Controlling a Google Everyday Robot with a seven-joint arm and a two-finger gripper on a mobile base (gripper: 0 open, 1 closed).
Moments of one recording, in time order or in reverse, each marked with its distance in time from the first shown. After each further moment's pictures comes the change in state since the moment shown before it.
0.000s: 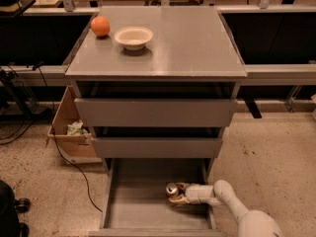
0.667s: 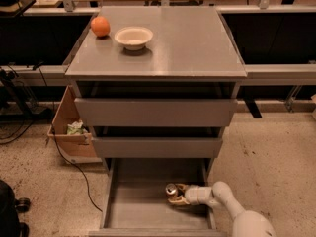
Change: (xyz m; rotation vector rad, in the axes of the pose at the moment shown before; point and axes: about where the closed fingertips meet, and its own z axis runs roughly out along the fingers) arm 0.020 0.005 0.010 -0.011 0.019 0.024
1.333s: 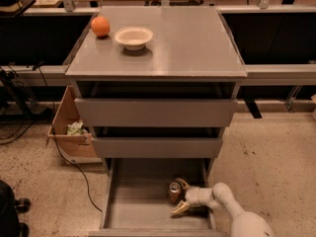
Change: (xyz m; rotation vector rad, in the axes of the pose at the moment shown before) arm 0.009 0.004 0.001 -0.003 0.007 0.006
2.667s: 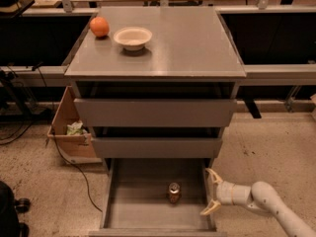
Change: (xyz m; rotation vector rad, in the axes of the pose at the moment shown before) arm -0.105 -0.001 -0.184 0.131 0.080 -0.174
